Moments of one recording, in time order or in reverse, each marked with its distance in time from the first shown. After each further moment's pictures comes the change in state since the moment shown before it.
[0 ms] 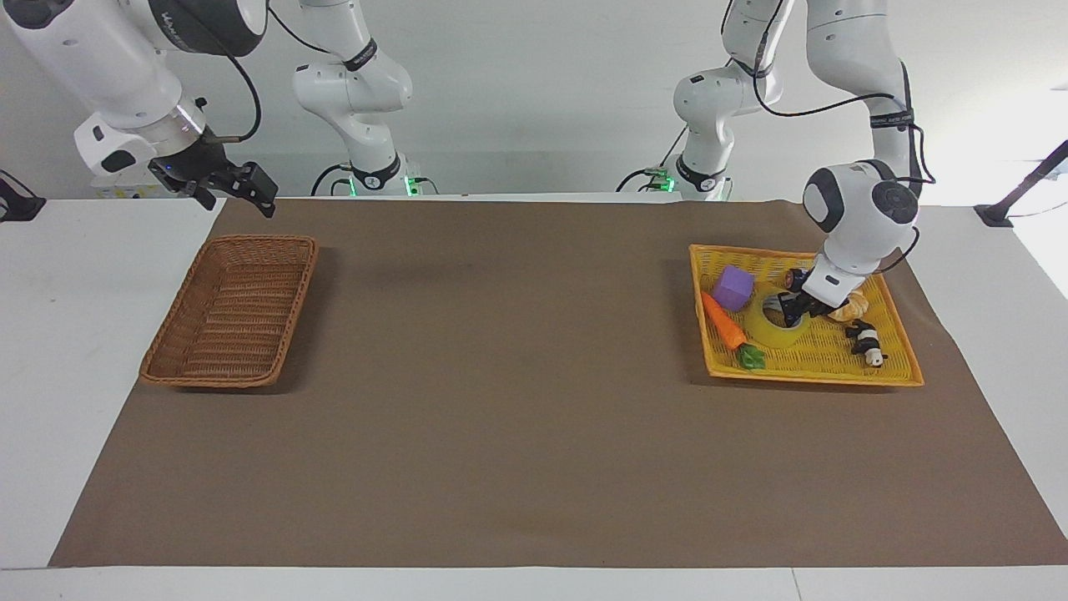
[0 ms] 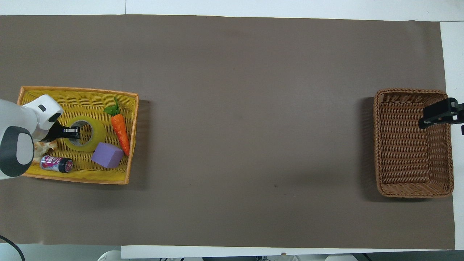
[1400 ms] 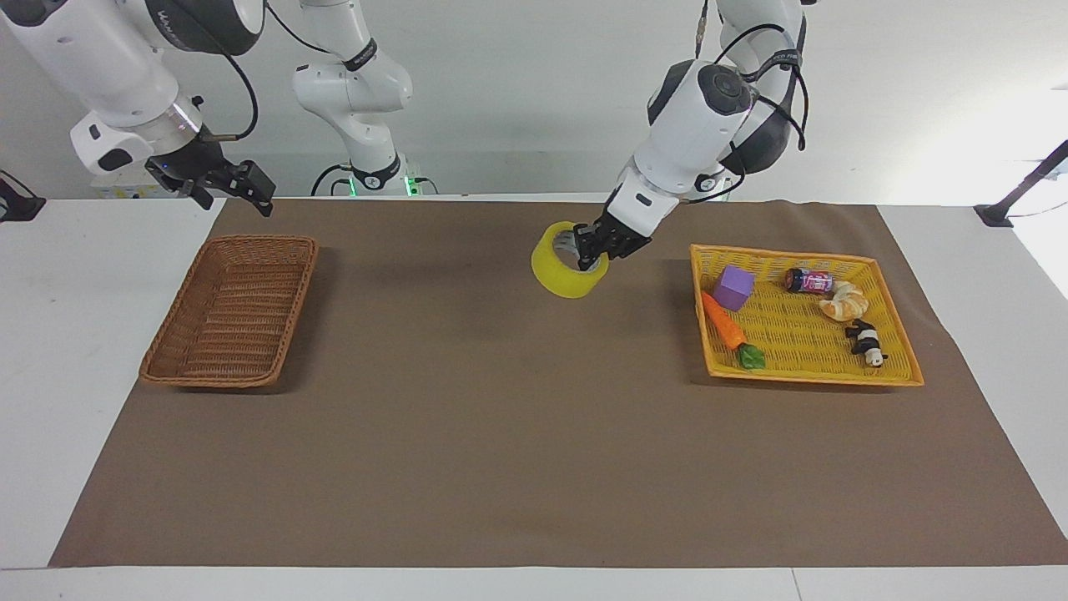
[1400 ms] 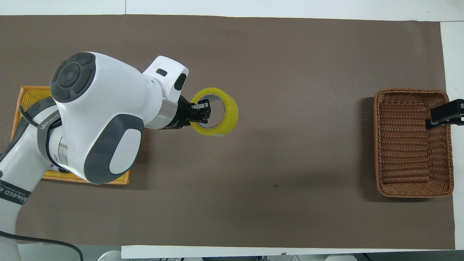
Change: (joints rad) left arm -0.650 0.029 -0.013 0.458 -0.359 -0.233 -0.756; right arm -0.026 -0.014 -0.010 0.001 0.015 0.000 -0.068
